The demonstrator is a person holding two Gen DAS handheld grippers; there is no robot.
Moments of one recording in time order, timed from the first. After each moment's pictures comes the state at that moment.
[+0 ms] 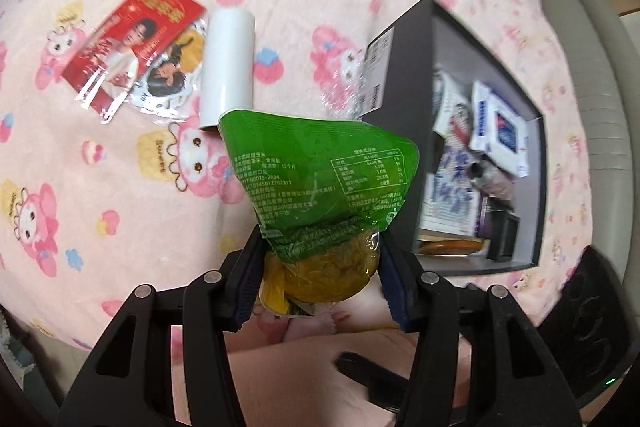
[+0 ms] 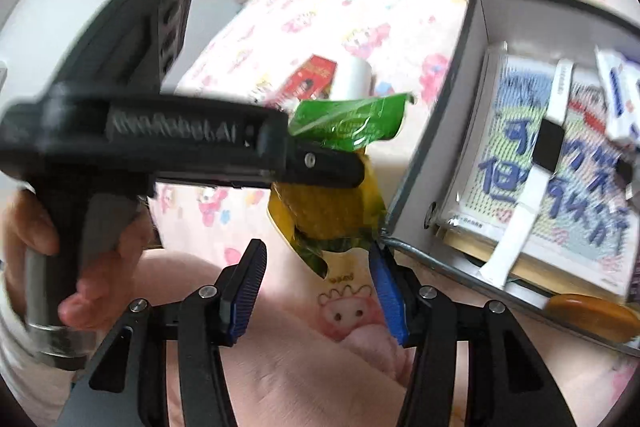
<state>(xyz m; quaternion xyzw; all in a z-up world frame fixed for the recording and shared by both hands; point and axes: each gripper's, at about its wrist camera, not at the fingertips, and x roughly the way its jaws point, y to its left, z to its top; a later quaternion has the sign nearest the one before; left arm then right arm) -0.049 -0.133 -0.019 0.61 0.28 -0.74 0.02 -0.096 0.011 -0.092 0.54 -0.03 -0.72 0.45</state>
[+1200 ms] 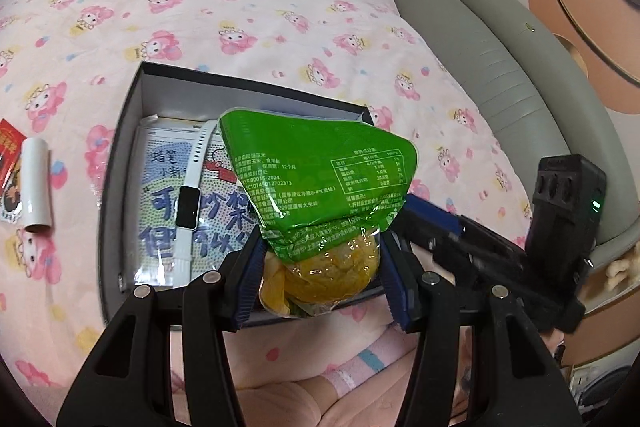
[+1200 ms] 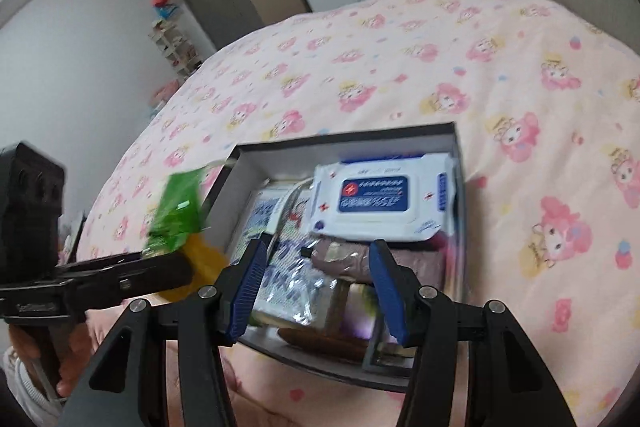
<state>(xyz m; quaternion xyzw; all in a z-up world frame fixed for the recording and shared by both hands) -0.159 0.001 -0.031 0.49 0.22 -0.83 -0.15 -0.171 0.200 -0.039 0.45 -0.07 -0.84 0.29</state>
